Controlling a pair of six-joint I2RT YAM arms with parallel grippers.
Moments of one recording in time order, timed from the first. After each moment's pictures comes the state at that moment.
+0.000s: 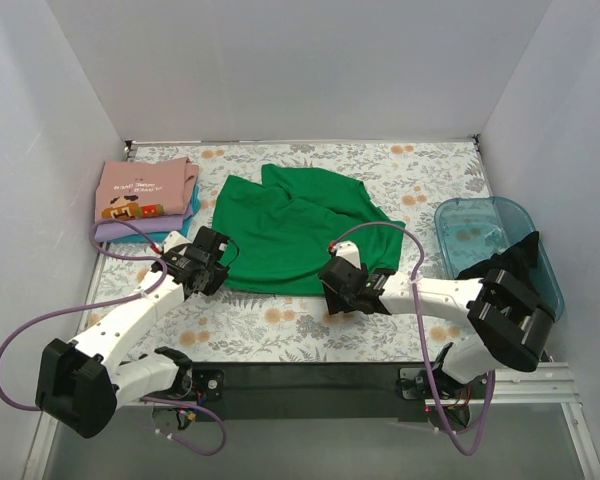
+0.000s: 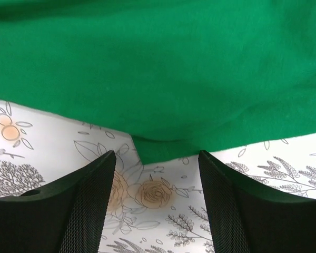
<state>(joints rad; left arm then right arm) -0.47 1.10 0.76 -0.78 -0.39 -1.32 1.01 1.47 0.74 -0.39 0.37 0.63</state>
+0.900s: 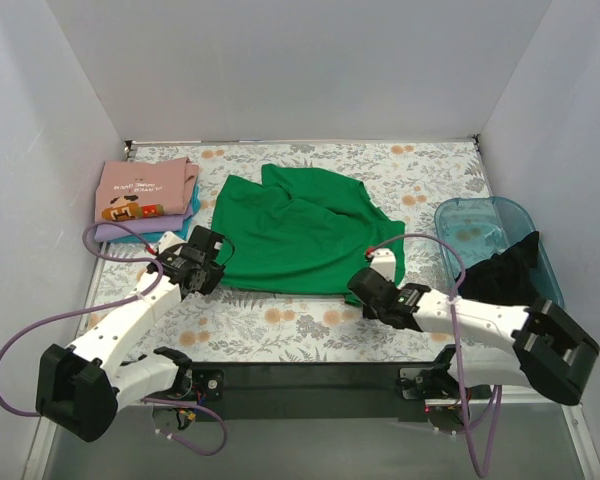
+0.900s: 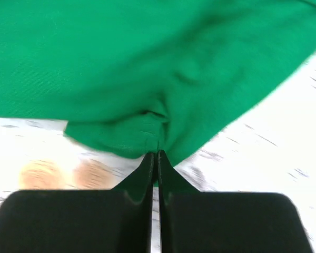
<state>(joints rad) -0.44 1.08 0.75 -0.79 -0.39 -1.33 0.96 1.27 0.55 -0.35 0.46 0.74</state>
